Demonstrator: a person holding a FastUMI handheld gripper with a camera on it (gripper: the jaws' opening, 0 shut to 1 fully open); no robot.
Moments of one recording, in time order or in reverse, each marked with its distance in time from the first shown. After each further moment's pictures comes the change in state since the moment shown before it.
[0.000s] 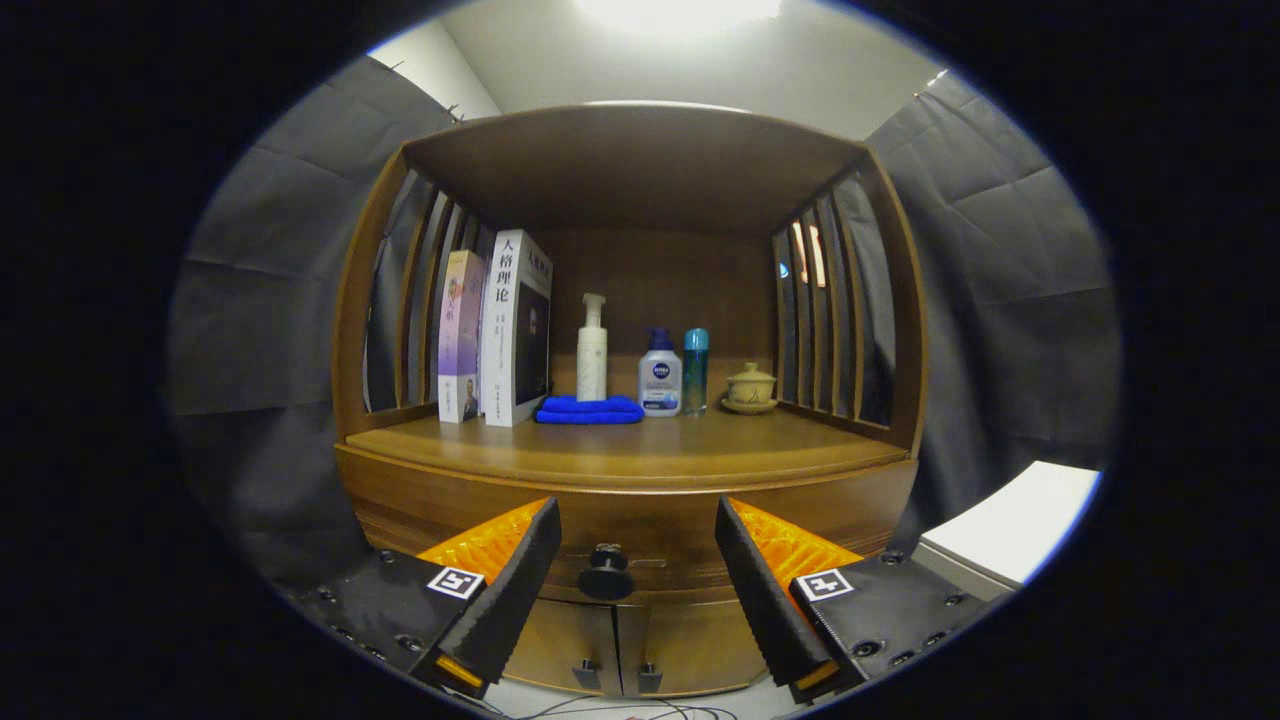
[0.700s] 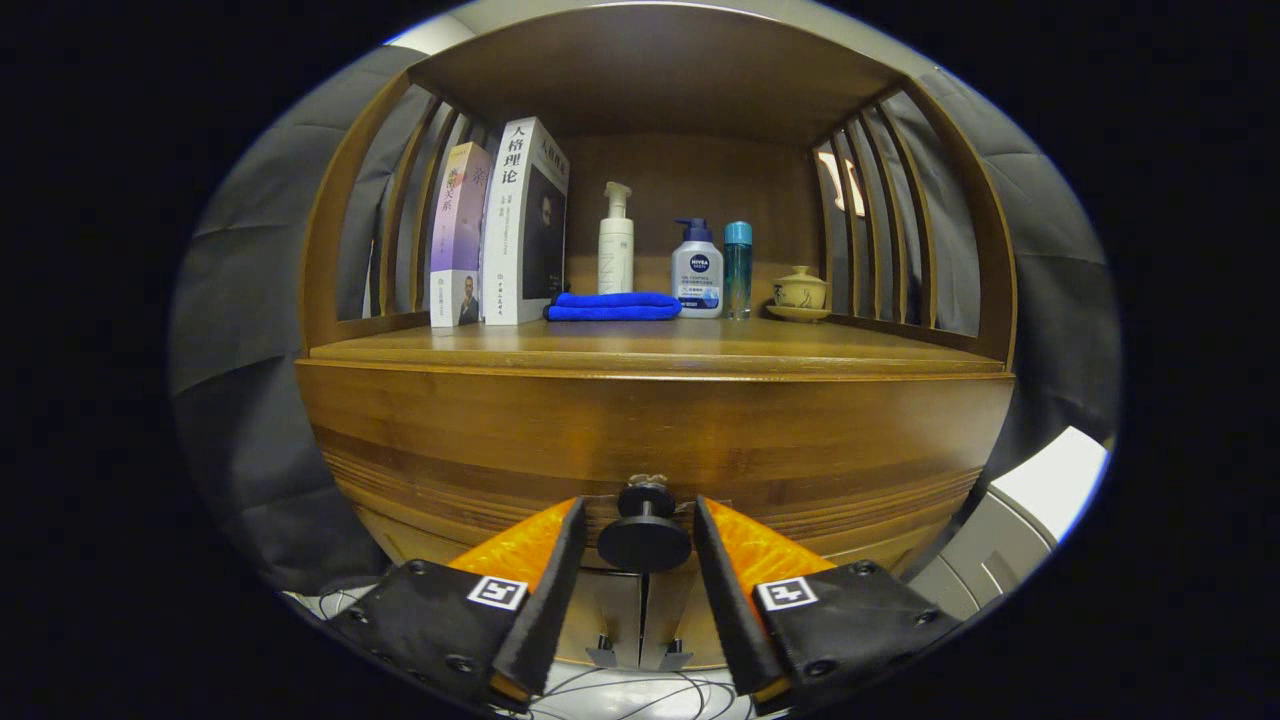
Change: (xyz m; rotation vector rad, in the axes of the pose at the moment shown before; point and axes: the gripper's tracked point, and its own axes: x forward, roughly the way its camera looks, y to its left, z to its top) arm 0.048 0.023 -0.074 -0.008 0.193 0.056
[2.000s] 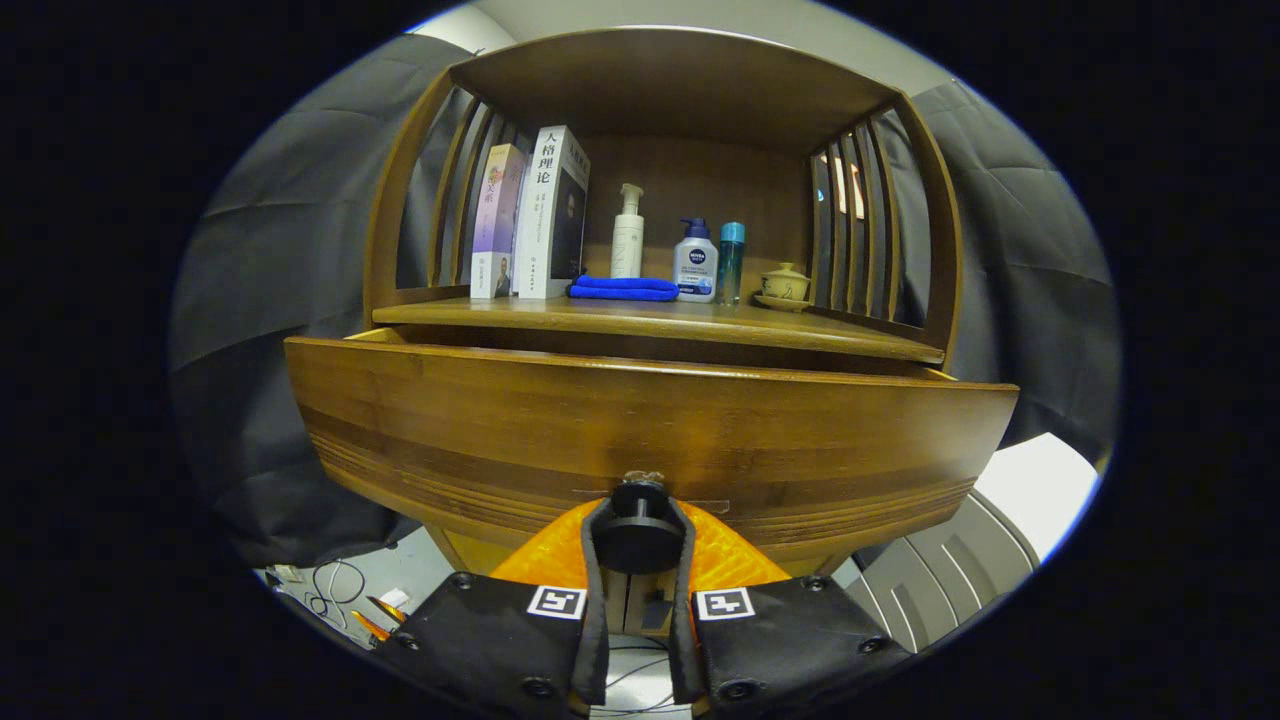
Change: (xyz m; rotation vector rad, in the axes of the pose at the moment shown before) arm -0.091 -0.004 -0.027 -0.058 0.044 0.004
